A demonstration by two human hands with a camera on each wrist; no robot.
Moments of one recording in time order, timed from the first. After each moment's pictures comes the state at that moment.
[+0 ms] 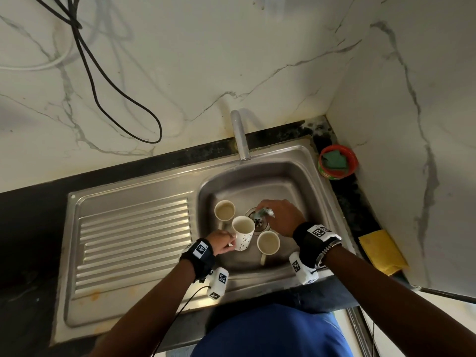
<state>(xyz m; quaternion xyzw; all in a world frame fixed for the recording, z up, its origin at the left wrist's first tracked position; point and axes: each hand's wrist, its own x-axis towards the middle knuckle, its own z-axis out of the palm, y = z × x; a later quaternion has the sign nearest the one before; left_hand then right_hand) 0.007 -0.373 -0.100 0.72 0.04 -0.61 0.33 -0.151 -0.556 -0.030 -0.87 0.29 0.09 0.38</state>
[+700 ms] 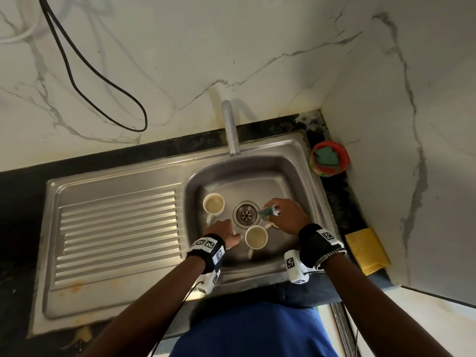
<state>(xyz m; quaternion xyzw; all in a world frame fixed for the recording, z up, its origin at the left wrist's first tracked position) -0.026 -0.410 -0.096 0.83 -0.36 -0.41 -0.08 -0.186 -0.580 -0.047 -0.82 0.37 0.12 0.41</state>
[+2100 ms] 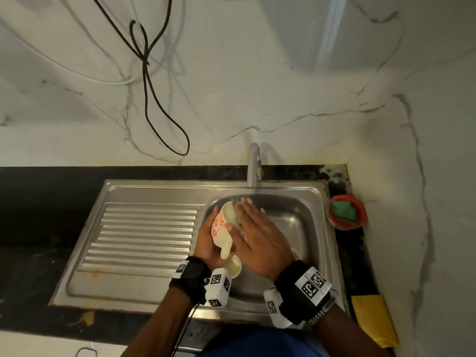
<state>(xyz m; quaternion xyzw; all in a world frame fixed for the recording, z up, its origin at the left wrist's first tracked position) -0.039 -0.409 0.059 0.38 0.17 -0.51 0.75 -0.148 -0.524 0.099 -0.94 0.11 -0.05 0.32</state>
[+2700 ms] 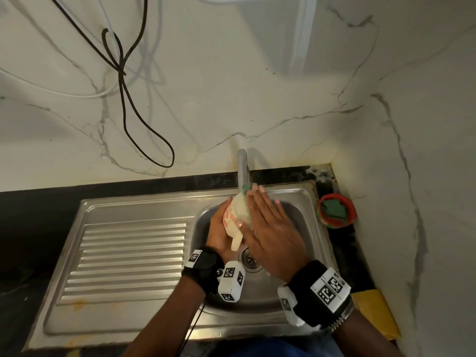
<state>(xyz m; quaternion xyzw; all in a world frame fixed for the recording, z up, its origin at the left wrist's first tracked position) -0.029 -0.465 0.085 0.38 0.11 -0.53 0.75 -0.148 -0.544 0.116 -0.96 0.17 -0.09 0.22</state>
